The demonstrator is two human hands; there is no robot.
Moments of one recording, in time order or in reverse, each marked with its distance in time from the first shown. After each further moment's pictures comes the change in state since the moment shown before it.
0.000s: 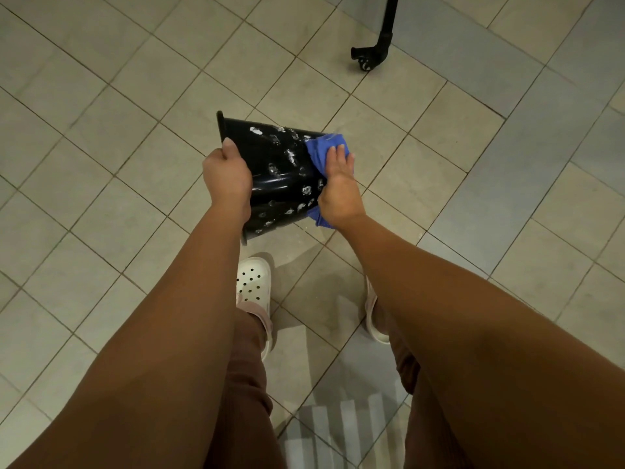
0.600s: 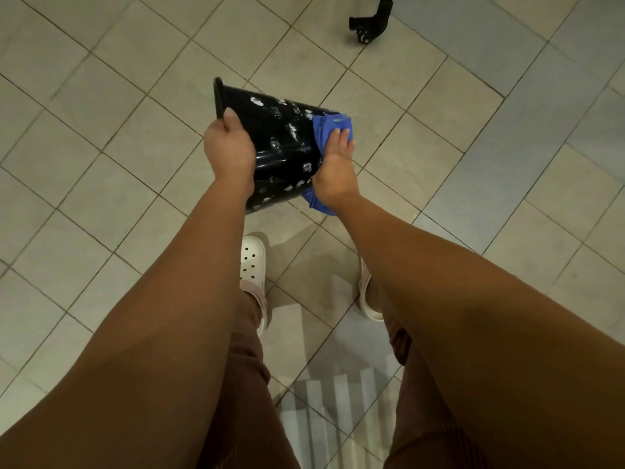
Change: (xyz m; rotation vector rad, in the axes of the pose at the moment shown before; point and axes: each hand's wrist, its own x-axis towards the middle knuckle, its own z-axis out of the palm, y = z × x) left_hand -0.005 -0.002 0.011 0.034 0.008 0.040; right_hand -0.005 -0.006 0.003 -0.018 -0.047 0.143
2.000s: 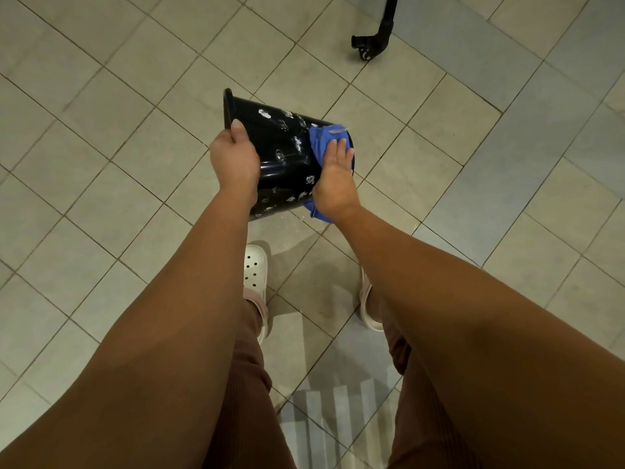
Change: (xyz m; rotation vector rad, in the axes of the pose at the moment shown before) left_hand -0.001 0.004 -0.004 -0.013 -0.019 0.016; right_hand -0.006 -0.008 -0.005 -0.078 0.018 -0.048
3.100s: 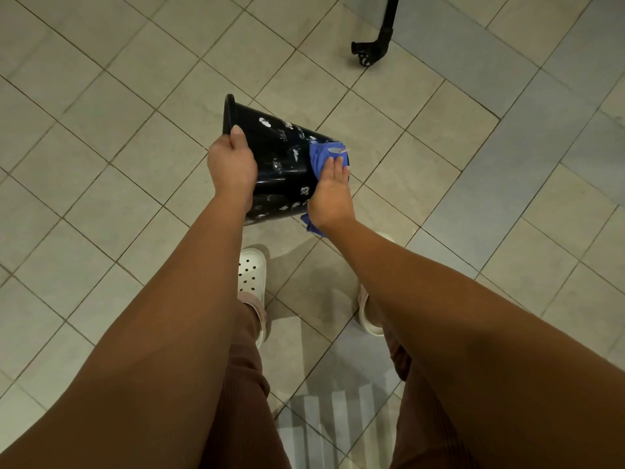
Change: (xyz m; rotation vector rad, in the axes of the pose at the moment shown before) left_hand 0.001 -0.001 -0.006 0.066 -0.008 0.042; right_hand -0.014 0.000 0.010 -0.041 -0.016 0.047
